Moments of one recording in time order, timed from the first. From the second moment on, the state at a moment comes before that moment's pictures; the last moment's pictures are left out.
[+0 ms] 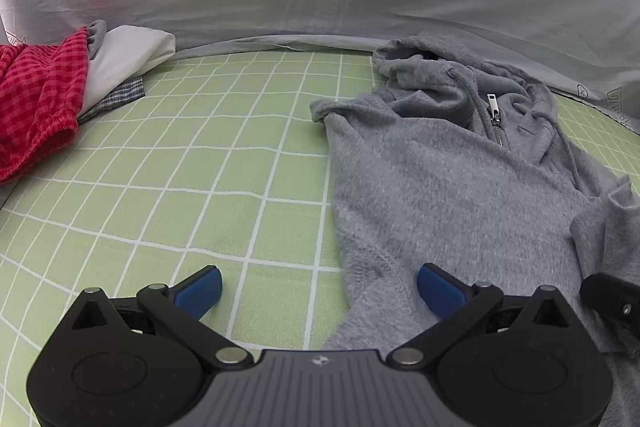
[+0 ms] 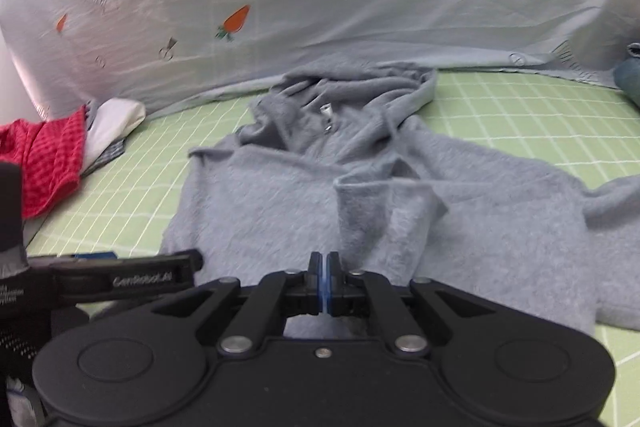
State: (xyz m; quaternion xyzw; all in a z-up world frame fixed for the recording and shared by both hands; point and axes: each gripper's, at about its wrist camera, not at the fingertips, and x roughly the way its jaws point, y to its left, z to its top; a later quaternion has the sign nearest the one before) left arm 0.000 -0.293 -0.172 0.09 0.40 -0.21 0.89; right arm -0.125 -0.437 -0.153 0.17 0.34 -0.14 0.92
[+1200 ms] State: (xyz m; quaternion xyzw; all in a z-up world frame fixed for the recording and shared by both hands) left arm -0.113 -0.412 -0.119 0.13 0.38 -0.37 0.84; right arm -0.264 -0.559 -0.190 0.14 0.30 -0.41 0.85
